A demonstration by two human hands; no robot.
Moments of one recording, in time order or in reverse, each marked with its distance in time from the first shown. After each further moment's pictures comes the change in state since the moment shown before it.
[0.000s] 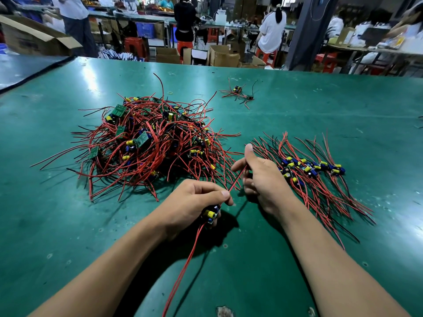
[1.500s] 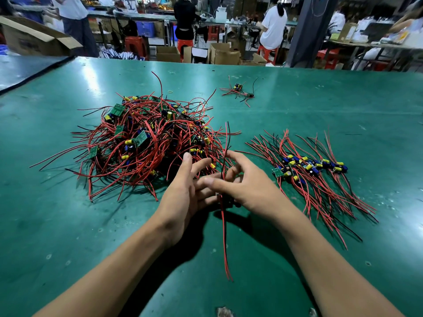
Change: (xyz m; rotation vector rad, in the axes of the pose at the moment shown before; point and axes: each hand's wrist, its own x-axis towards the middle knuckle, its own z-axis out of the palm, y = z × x) left_hand 0.010 -0.002 0.007 -0.399 0.231 0.010; right_hand -0.025 -0.003 0.013 -0.465 -0.132 -0.137
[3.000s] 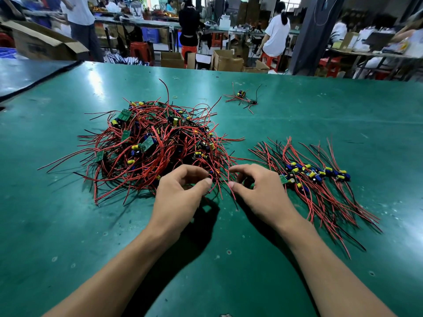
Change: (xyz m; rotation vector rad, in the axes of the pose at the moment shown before) left_hand -0.005 0.005 -0.012 0.502 0.341 0.352; right_hand 0.008 0.016 -0.011 -0.399 0.191 -0.257
